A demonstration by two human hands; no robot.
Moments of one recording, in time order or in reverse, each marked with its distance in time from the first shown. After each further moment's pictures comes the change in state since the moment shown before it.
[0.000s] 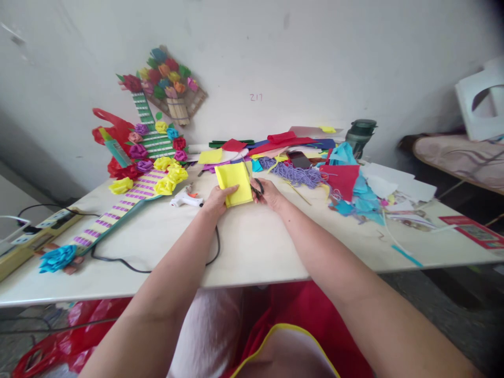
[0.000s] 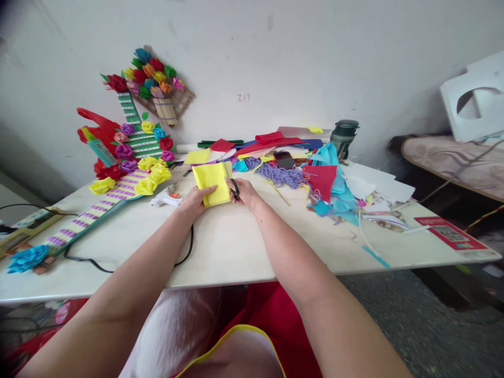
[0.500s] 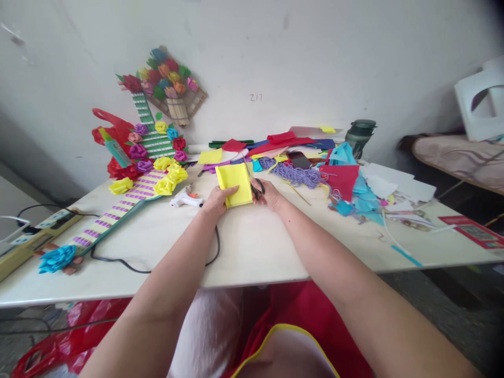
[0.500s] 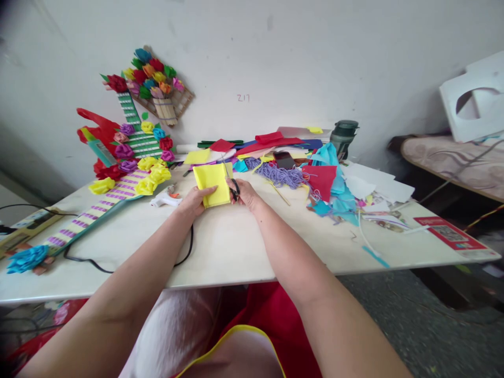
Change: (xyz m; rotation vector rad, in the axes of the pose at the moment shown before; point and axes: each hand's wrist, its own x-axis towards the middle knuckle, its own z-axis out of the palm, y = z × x) left_hand 0.001 0.000 -0.001 0.026 -0.020 -0.015; right_hand 0.000 0.003 -0.002 0.006 -0.046 -0.016
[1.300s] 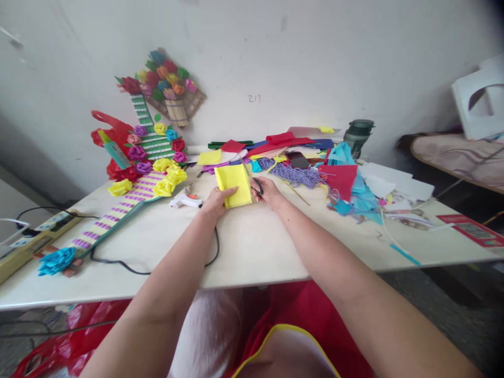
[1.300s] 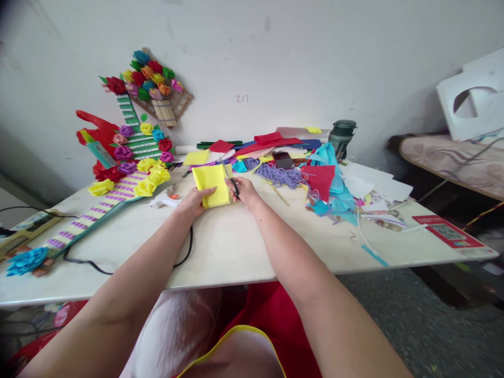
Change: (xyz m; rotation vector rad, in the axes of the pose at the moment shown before) left_hand 0.001 -0.002 -0.003 0.018 -0.006 0.000; right_hand 0.001 -0.006 0.003 0.101 0.115 0.039
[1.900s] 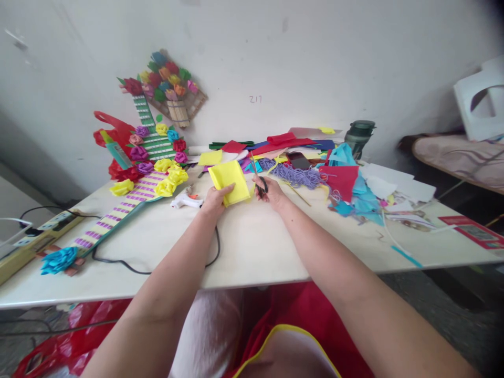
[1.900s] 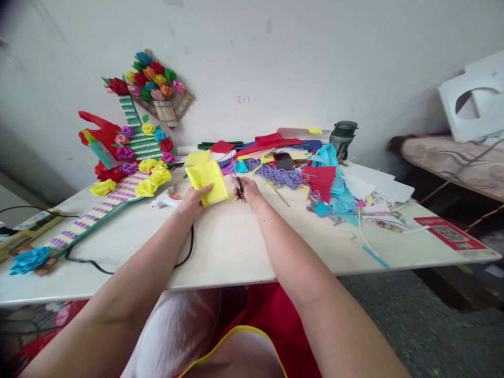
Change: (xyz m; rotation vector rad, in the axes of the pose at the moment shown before) left_hand 0.003 0.001 -0.001 -0.064 0.142 0.112; right_hand 0.005 0.005 -0.011 0.015 0.059 -0.012
